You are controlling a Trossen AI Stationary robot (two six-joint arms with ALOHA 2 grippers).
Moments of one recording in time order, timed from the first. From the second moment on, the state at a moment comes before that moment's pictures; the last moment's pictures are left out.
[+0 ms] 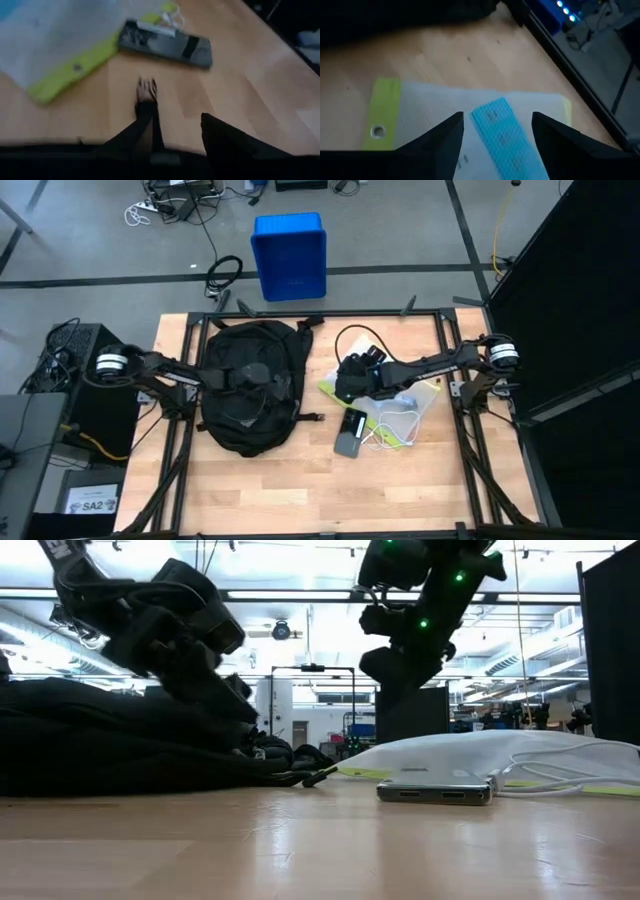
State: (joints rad) left arm 0.11 1.37 0.45 0.36 0.35 0.01; right arm 0.05 1.71 1.14 -0.61 0.77 0.48
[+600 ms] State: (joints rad) left arm -0.13 0.73 0.42 -0.10 -0.10 -0.11; right arm 0.06 1.62 1.18 -0.88 0.73 0.57
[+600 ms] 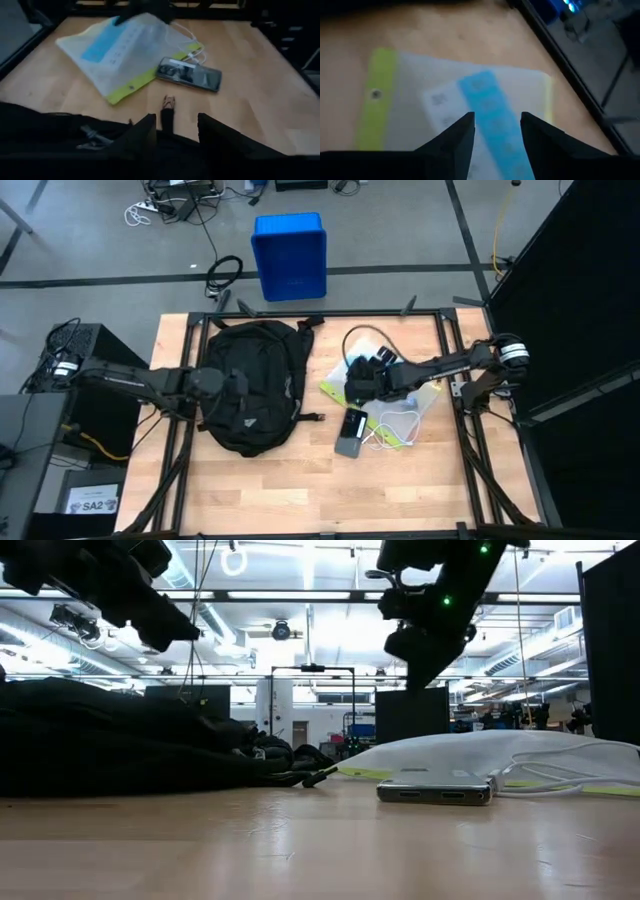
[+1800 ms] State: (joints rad) left arm -0.32 1.04 0.42 0.11 -0.10 -0.30; right arm -0.53 1.93 1.18 -0.69 0.10 0.32
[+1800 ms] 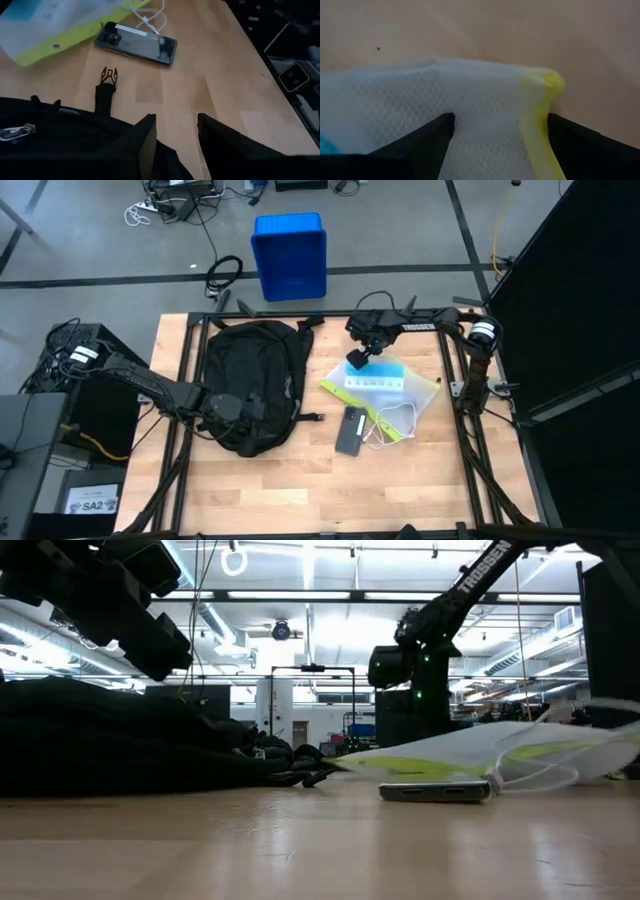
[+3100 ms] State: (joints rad) left arm -0.32 1.04 0.42 0.15 -0.10 -0.29; right arm -0.45 1.49 1.18 -0.50 0.08 0.27
